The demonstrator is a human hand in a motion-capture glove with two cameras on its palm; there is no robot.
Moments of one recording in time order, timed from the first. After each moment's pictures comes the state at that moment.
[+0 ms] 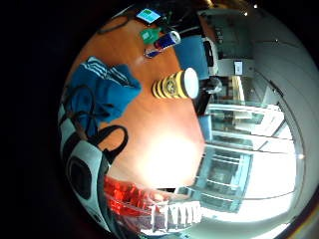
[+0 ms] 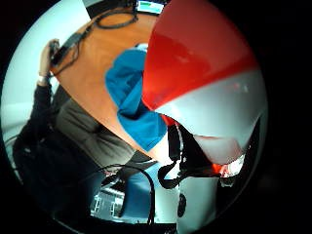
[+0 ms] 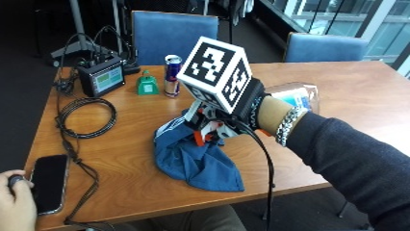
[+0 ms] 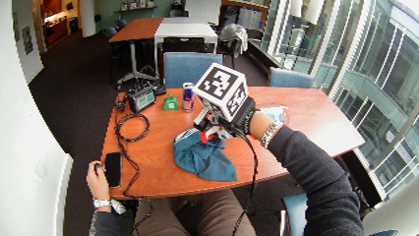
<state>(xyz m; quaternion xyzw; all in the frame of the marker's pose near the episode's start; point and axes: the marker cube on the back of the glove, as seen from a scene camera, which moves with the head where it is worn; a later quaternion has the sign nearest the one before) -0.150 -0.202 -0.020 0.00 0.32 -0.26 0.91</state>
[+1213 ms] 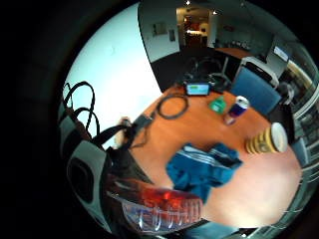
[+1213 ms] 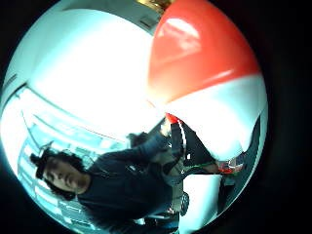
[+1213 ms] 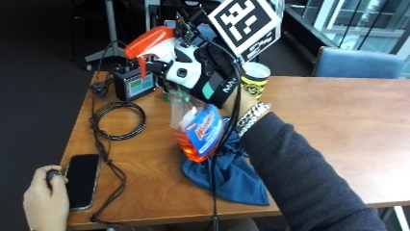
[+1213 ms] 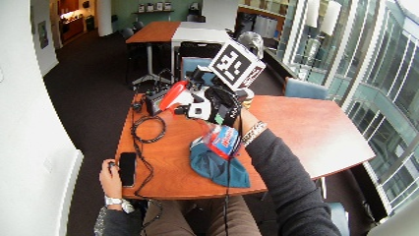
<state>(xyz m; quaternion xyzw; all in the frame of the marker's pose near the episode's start) -0.224 -0.224 -0.098 0.13 -0.35 -0.23 0.90</state>
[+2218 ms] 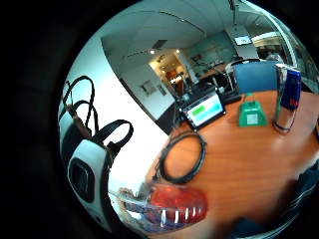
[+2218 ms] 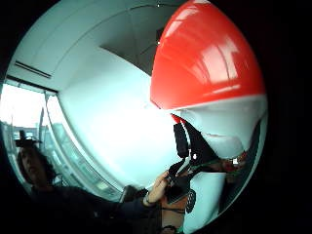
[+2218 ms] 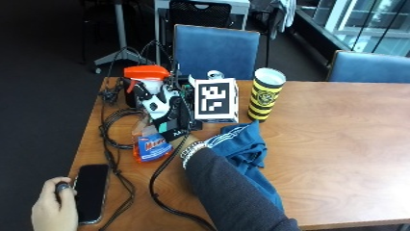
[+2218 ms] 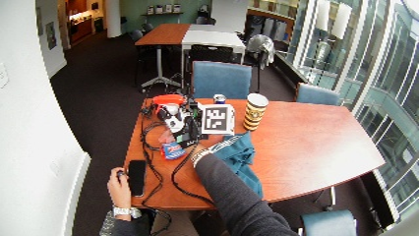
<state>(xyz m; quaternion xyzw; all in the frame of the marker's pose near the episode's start) -0.244 -0.283 0.040 0.35 -0.46 -0.06 0.82</state>
